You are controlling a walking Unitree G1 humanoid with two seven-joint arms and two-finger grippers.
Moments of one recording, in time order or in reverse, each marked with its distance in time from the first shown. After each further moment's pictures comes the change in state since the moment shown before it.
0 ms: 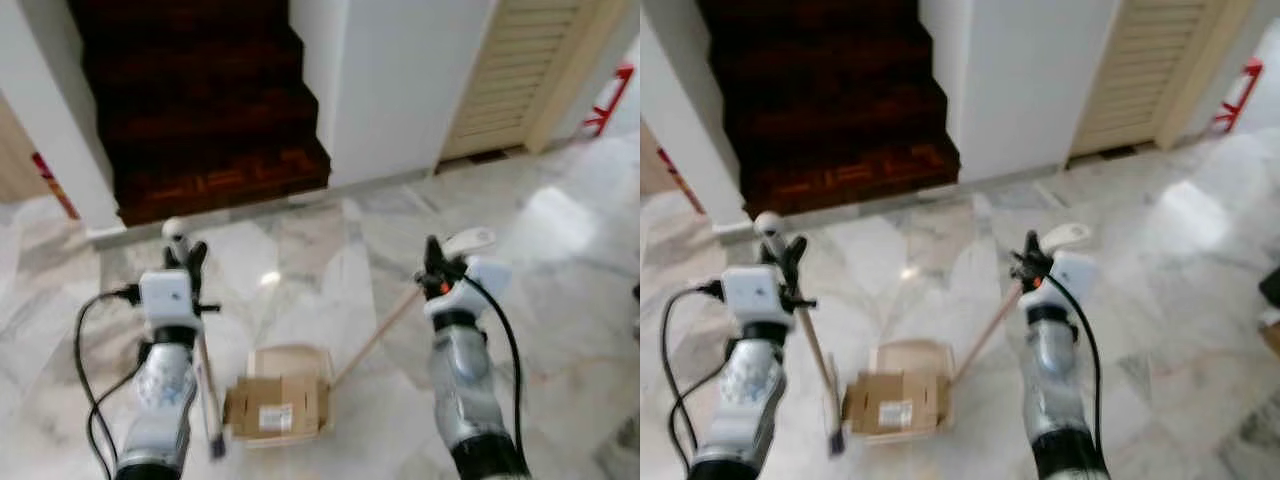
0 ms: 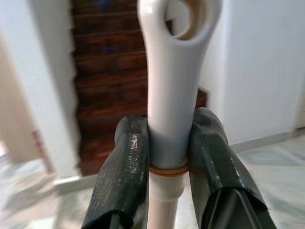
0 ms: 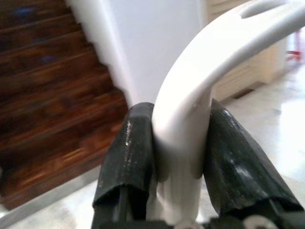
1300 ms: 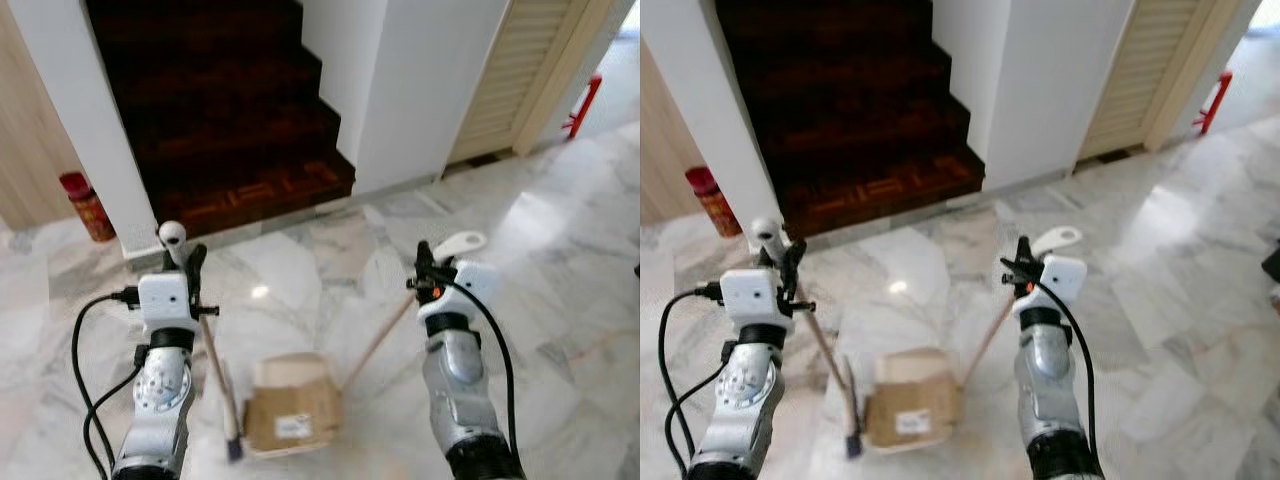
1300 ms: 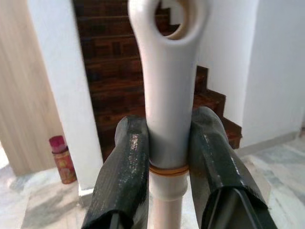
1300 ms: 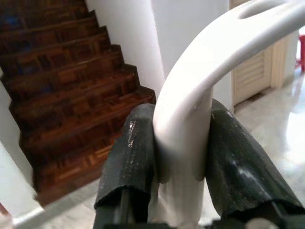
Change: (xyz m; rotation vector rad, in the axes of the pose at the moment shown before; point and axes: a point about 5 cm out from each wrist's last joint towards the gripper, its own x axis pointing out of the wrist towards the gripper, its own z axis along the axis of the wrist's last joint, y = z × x) left arm -0.002 0.005 -0.002 0.005 0.010 0.001; right arm 0.000 0.013 -0.001 -0.015 0.000 0.056
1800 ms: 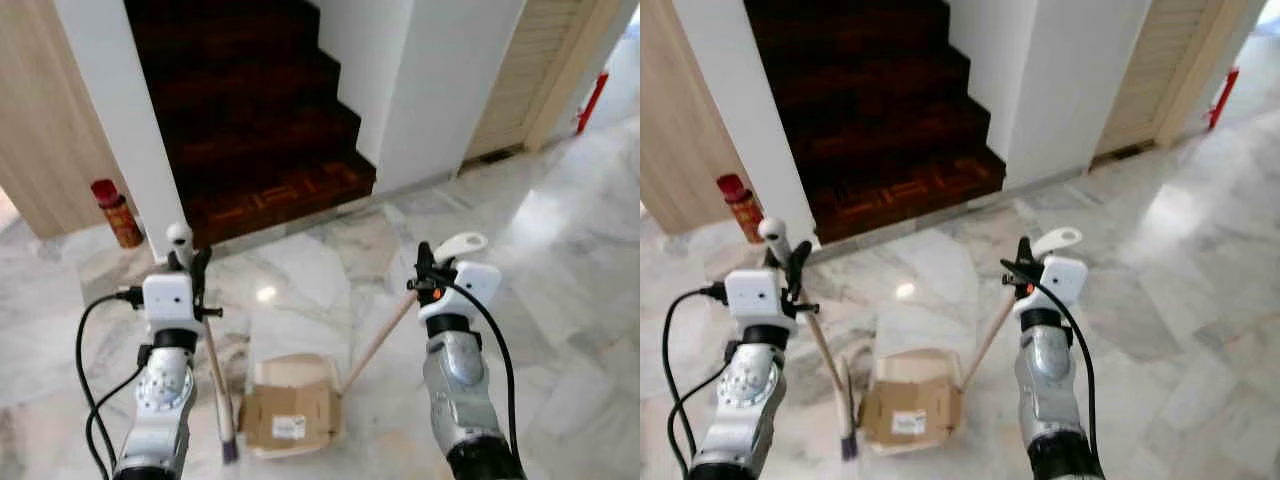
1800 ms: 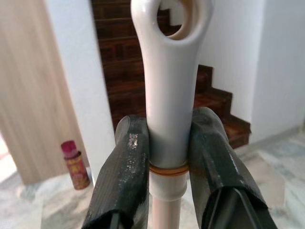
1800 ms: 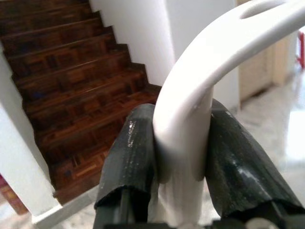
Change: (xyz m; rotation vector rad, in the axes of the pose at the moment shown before) left arm -0.001 -0.003 0.000 0.000 0.002 -0.025; right arm -0.002 -0.002 -0.001 -0.018 0.003 -0.005
